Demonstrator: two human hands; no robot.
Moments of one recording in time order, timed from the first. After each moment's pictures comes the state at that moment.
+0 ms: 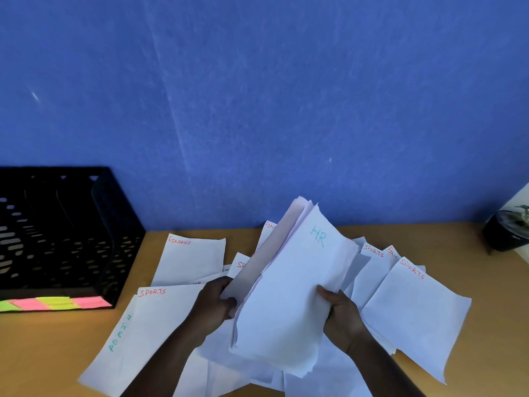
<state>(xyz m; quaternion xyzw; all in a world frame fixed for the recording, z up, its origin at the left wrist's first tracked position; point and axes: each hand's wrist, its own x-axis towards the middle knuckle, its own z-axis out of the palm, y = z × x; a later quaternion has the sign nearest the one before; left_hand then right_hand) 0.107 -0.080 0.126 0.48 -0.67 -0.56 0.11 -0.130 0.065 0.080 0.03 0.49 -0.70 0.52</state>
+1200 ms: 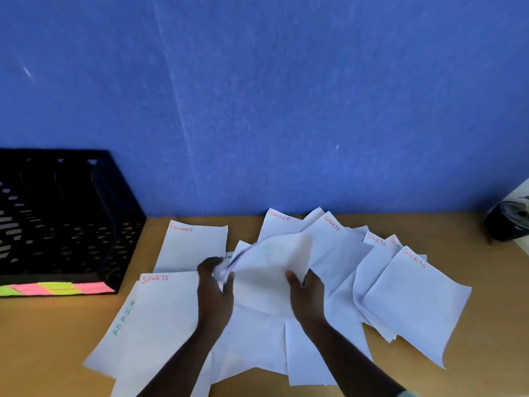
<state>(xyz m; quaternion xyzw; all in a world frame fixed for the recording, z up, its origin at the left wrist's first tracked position) 0.103 -0.069 0.083 0.52 -0.63 -0.42 0.39 -0.066 0.018 0.062 -0.25 0.79 -0.51 0.22</state>
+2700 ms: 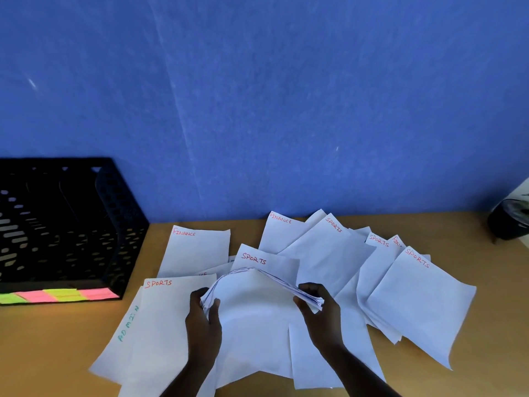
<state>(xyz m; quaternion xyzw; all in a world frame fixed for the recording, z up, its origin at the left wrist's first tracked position) 0.135 -0.048 0.056 0.57 -0.60 -0.38 0.40 -0.074 0.063 0.033 -0.31 0.75 -0.54 0.20</state>
